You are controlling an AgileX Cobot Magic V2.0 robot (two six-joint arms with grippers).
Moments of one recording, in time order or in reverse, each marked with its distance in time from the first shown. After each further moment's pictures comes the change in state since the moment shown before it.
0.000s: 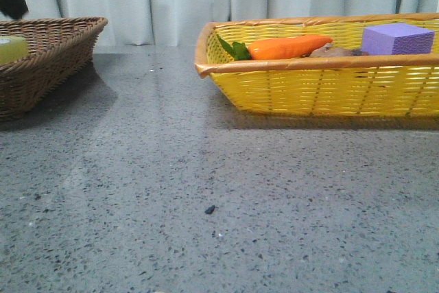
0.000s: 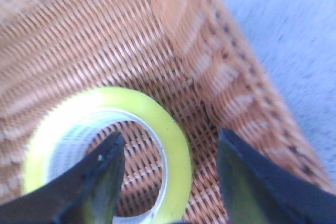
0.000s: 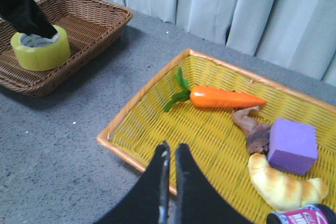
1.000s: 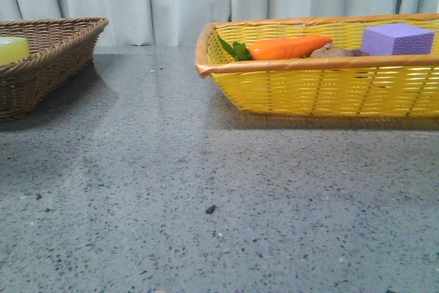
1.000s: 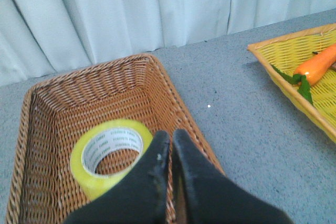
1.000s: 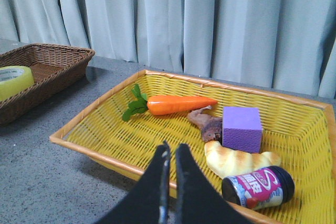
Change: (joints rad) left arm 0.000 -0.830 0.551 -0.176 -0.309 0.000; right arm 0.000 -0.584 0.508 -0.242 -0.121 0.218
